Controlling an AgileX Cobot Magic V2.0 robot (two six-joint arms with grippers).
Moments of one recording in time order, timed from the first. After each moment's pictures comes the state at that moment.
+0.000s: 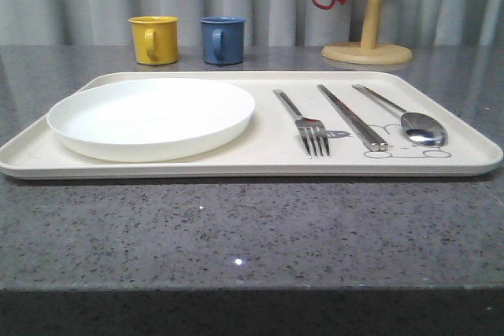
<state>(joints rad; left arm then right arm) 0.02 -0.01 0.01 0.01 0.01 0.10 0.43 0.48 -0.73 0.08 0.91 -0.08</state>
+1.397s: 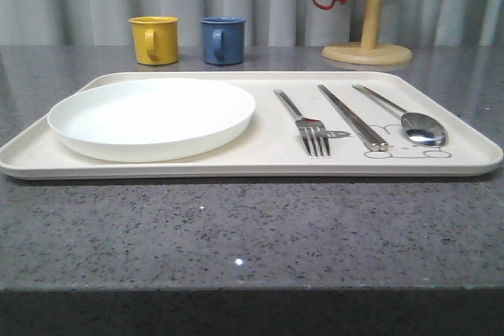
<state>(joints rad) 0.02 -0.01 0.01 0.01 0.01 0.10 0.02 -0.01 0.03 0.05 0.02 0.02</state>
